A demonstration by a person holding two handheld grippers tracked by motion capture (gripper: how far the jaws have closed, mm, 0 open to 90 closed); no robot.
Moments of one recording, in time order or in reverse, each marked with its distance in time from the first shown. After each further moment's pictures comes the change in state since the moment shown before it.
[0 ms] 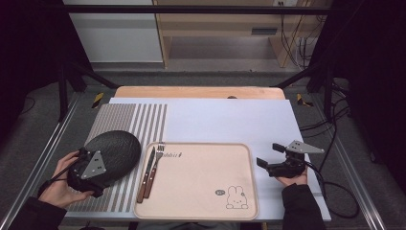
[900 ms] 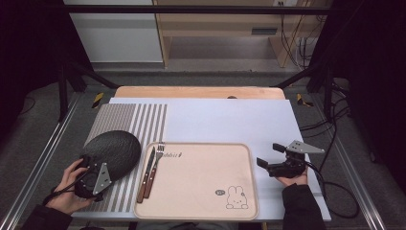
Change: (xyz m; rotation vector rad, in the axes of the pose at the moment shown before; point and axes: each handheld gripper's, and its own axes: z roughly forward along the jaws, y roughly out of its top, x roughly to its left) left arm -0.024 -0.020 0.027 0.100 0.171 0.195; right arm 0.000 0.000 -0.001 -0.001 -0.001 0.002
